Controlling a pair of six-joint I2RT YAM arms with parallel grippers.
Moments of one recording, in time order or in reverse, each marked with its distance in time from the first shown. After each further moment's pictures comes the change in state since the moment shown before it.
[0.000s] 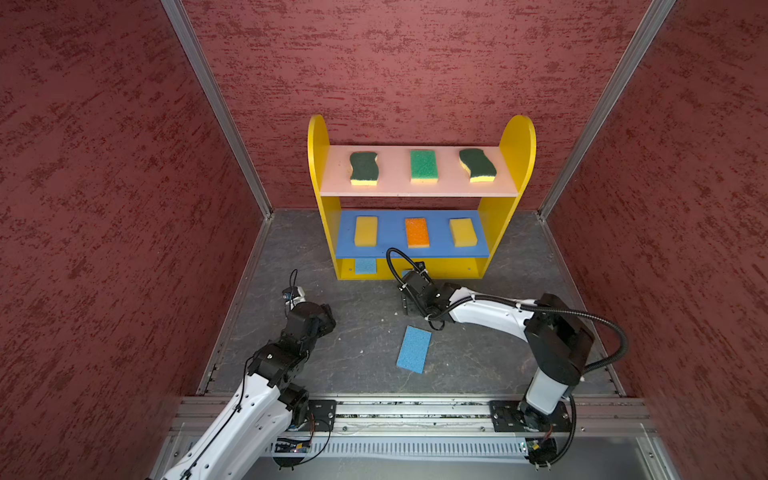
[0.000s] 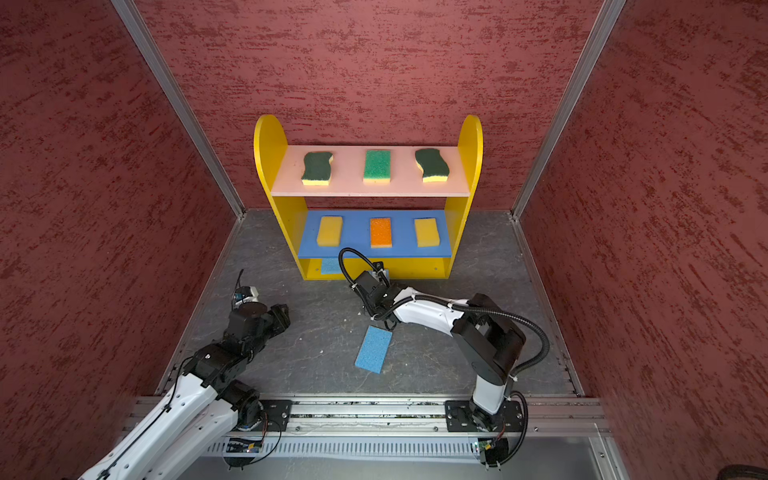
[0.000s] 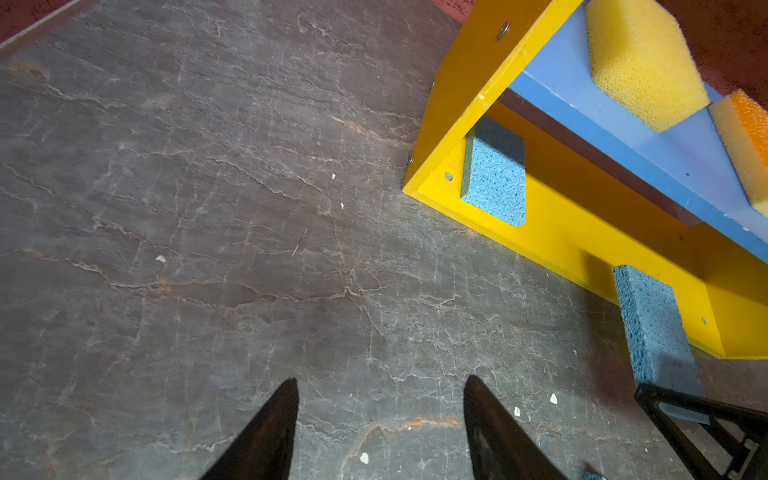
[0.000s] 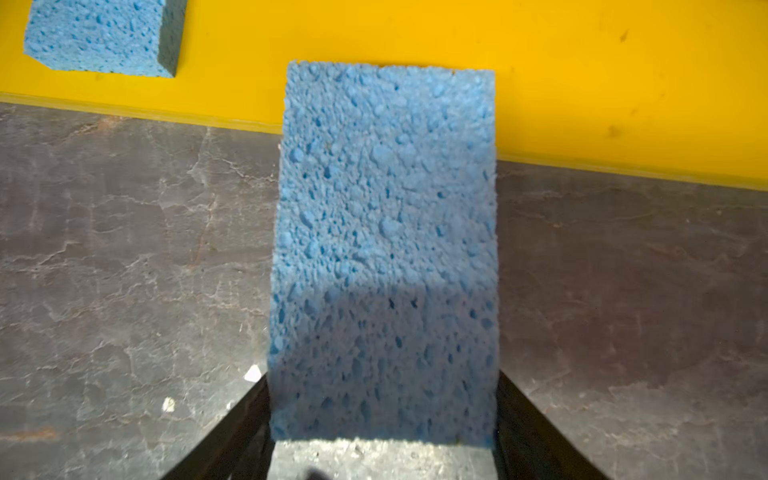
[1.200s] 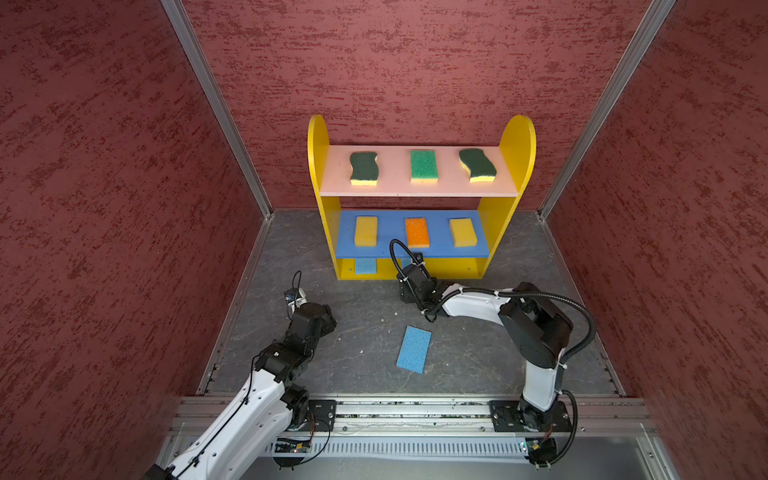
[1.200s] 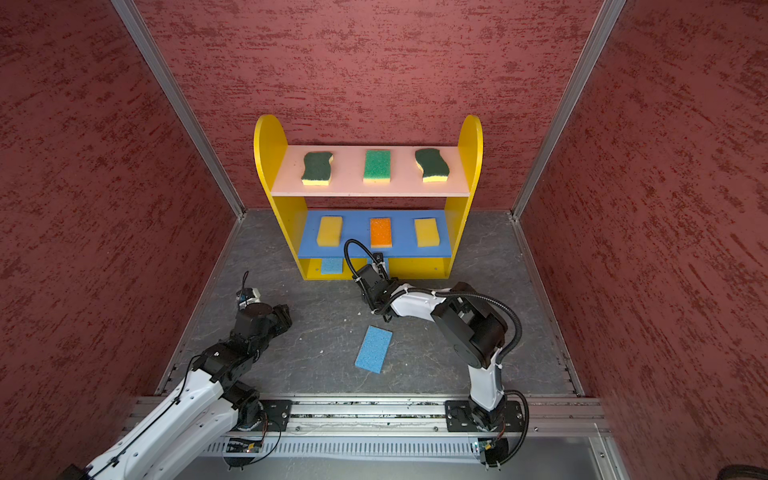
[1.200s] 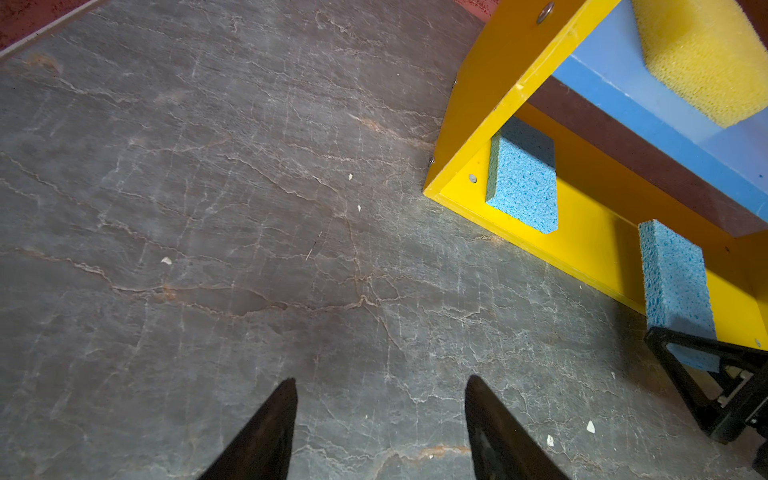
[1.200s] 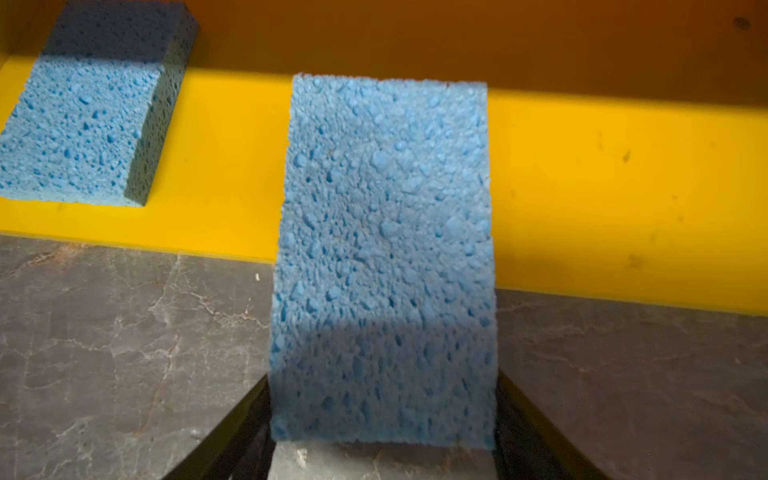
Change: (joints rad) left arm 0.000 0.058 -0.061 0.103 -0.042 -0.003; right arm -0.068 0.133 -0.002 0.315 0.080 -0.096
